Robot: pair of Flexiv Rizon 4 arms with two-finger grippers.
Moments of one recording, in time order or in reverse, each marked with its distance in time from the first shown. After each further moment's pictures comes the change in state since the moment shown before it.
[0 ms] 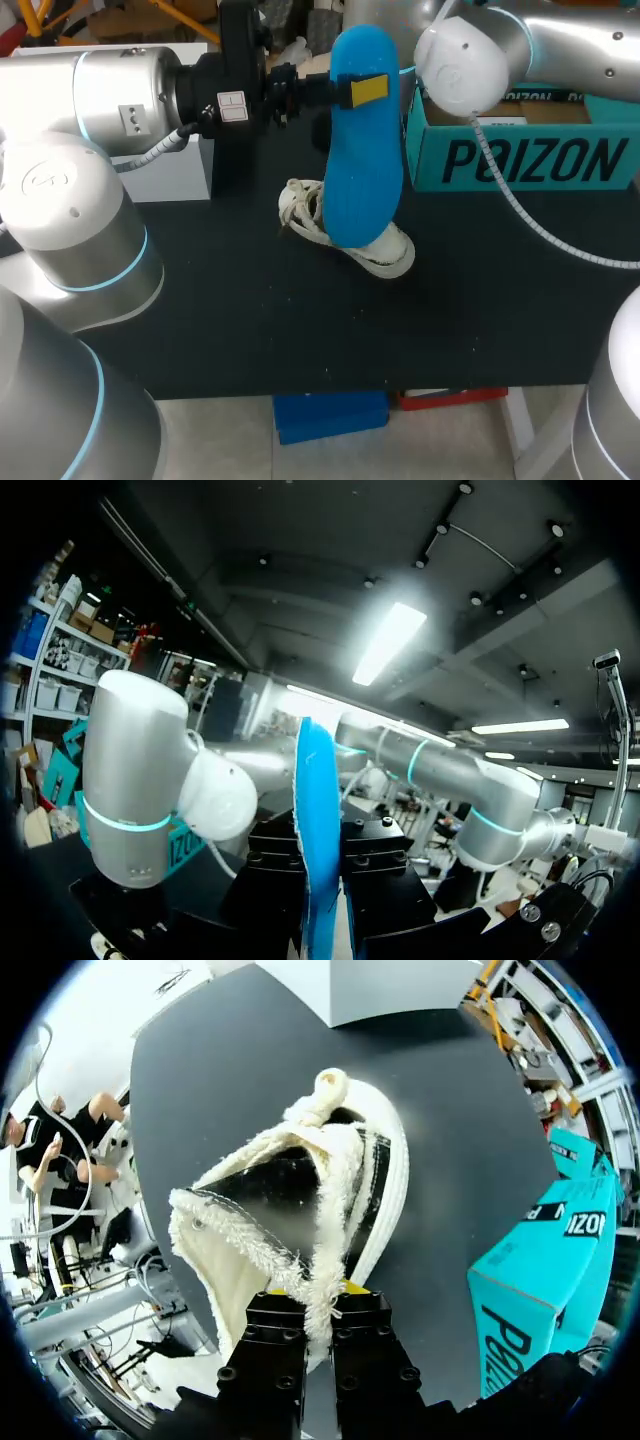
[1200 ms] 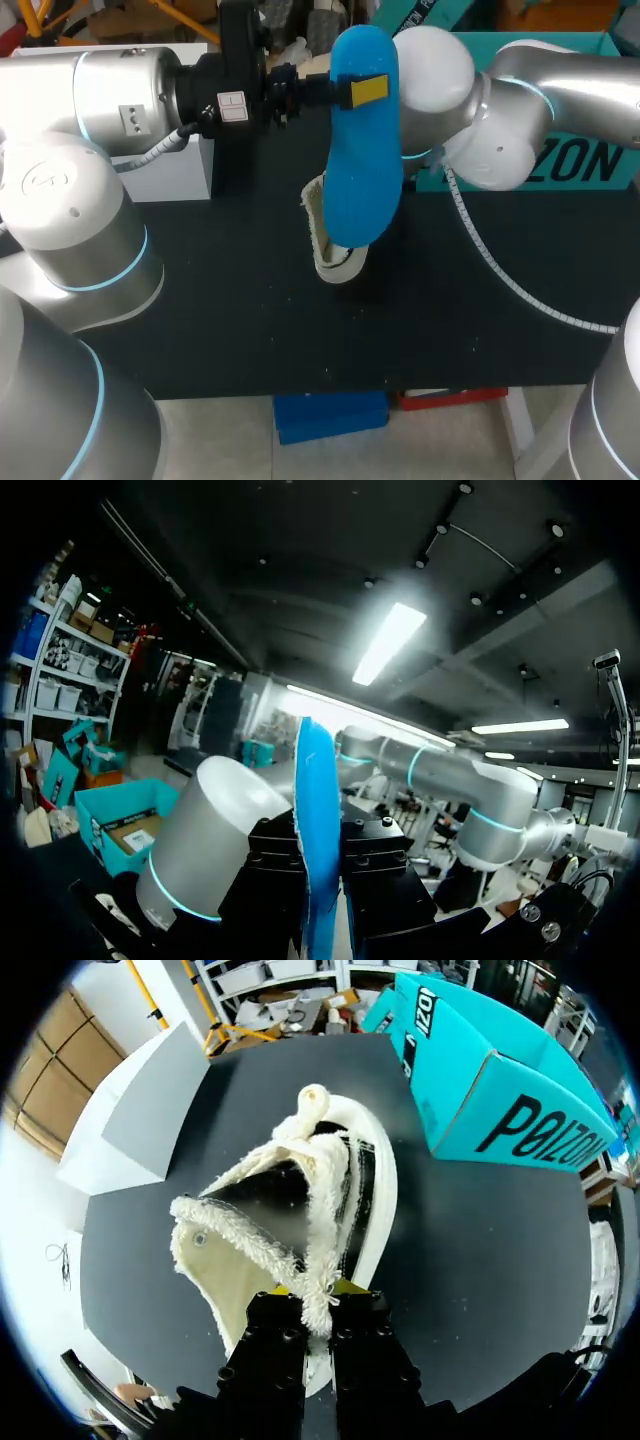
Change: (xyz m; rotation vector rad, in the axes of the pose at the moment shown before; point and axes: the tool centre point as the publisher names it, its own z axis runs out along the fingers) left arm 0.000 0.000 0.000 0.000 0.000 0.000; right arm -0.006 0.020 0.032 -0.391 -0.148 1.056
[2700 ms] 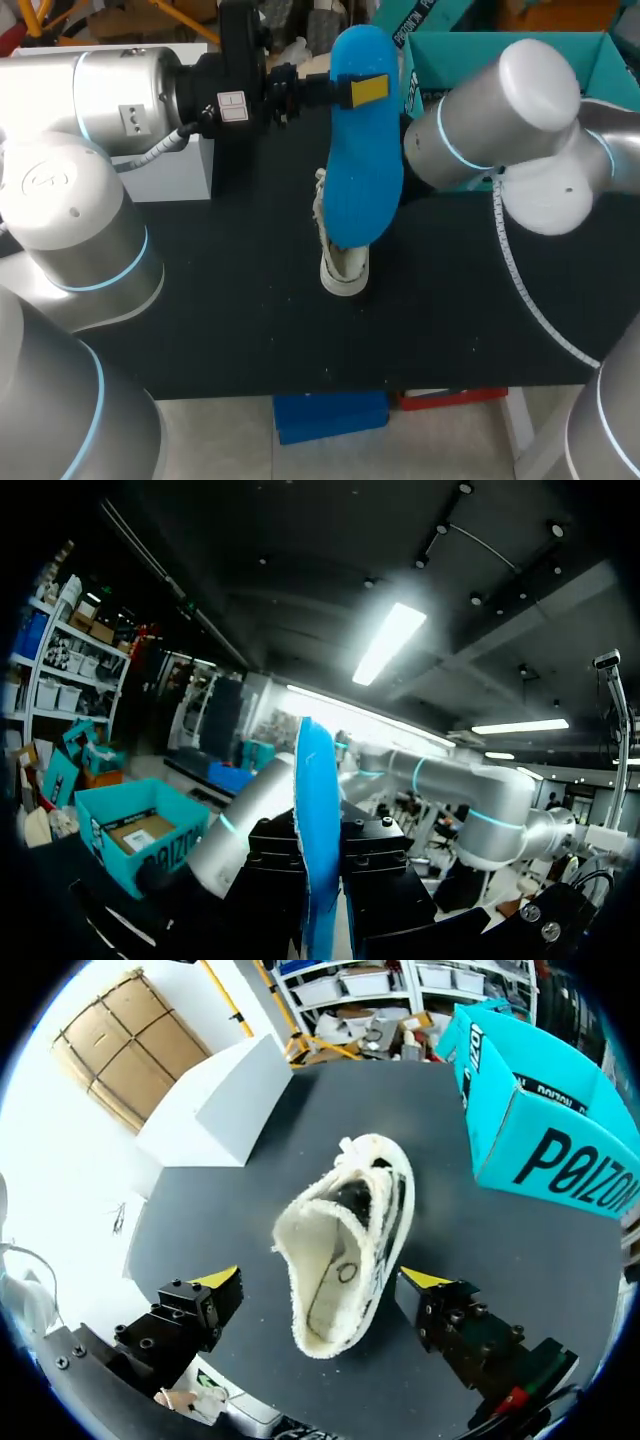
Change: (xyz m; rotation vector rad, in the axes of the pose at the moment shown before) left arm 0.000 0.000 0.000 0.000 0.000 0.000; right arm 0.003 -0.012 -0.054 -0.032 0.352 -0.185
